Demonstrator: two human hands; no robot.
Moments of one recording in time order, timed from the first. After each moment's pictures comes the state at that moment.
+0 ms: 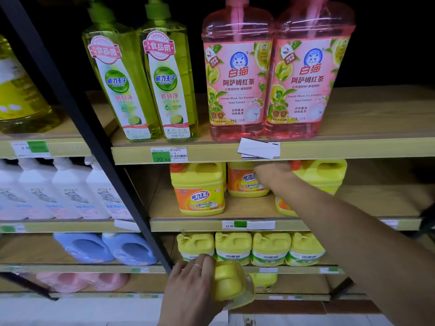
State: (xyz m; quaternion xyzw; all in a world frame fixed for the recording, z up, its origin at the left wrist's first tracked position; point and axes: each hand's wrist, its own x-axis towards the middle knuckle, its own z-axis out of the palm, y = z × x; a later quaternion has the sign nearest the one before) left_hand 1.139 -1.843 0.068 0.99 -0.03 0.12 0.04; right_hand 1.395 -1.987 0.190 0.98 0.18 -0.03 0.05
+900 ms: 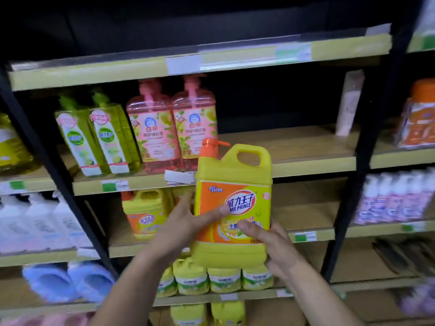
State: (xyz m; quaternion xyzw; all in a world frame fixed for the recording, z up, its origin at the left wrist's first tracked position) left_hand 1.176 -2.024 0.266 0.74 0.04 0.04 0.67; right_hand 1.238 -2.222 0.191 0.54 0.15 -0.17 -0.81
